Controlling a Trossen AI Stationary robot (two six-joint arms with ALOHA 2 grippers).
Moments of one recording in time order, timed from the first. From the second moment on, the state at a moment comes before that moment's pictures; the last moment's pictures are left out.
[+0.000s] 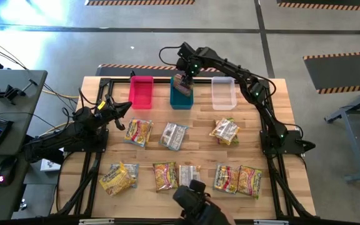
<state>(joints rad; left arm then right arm) 0.41 0.01 0.01 0.18 -0.09 -0.05 -0.64 2.38 2.34 -1.12 -0.07 -0.29</state>
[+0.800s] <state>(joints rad) 0.41 0.01 0.01 0.18 -0.09 -0.05 -0.63 2.39 2.34 -1.12 -0.12 -0.15</state>
